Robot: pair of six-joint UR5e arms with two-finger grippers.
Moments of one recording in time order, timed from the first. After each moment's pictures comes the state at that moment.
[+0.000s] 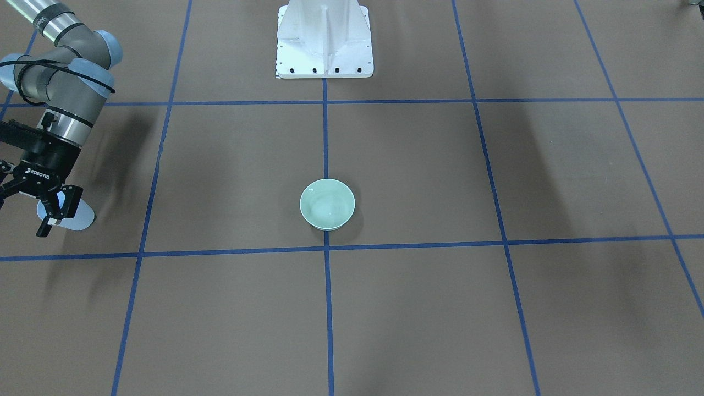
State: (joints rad) left arm -1.53 -1.57 -1.45 -1.83 -2.29 0.00; right arm 0.61 -1.59 1.68 -0.90 0.75 1.26
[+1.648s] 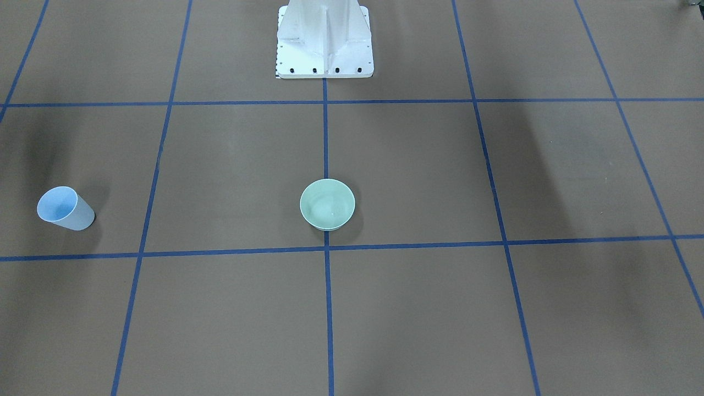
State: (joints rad) left arm -1.52 -1.56 -1.45 -1.83 -2.29 0.00; right arm 1.42 -1.43 1.72 -1.66 2.19 0.09
